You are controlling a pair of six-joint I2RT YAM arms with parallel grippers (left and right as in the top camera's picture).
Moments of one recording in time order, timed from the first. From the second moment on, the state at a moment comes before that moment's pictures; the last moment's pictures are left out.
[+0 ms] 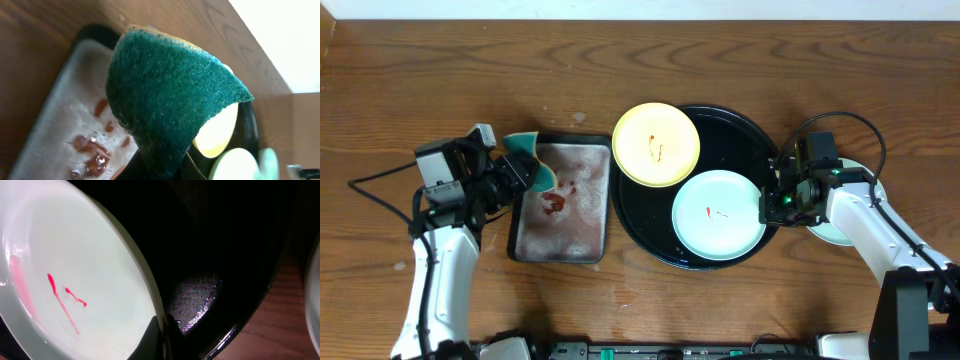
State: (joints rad) left arm 0.28 1.28 0.74 -0.33 0.62 -0.45; right arm 0.09 1.56 0.86 -0.70 -0.27 0.18
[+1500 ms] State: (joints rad) left arm -0.06 1.39 0.74 -0.40 0.19 -0.44; right arm 0.09 1.56 0.86 -0.69 -0.27 0.18
